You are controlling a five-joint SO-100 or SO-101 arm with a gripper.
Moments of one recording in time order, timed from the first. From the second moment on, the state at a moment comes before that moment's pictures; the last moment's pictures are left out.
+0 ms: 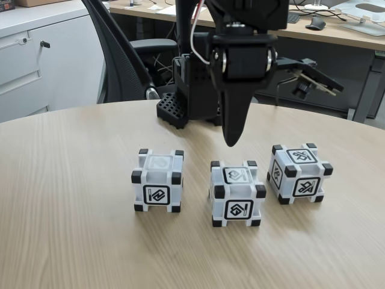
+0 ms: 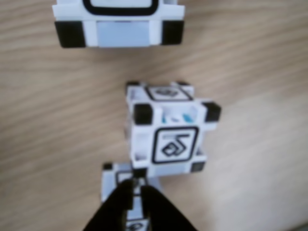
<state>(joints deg) -0.2 122.3 127.3 76.2 8.9</state>
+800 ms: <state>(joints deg) -25.1 122.3 127.3 76.2 23.7</state>
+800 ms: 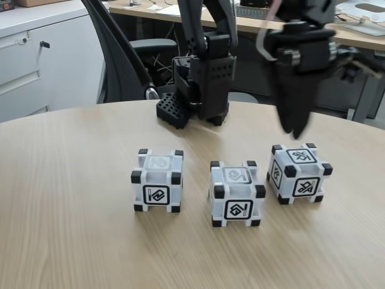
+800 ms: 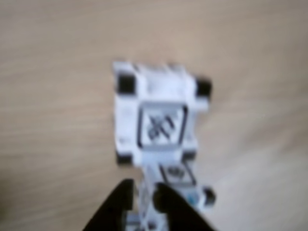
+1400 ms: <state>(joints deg) -27.3 121.1 127.3 76.2 25.0</state>
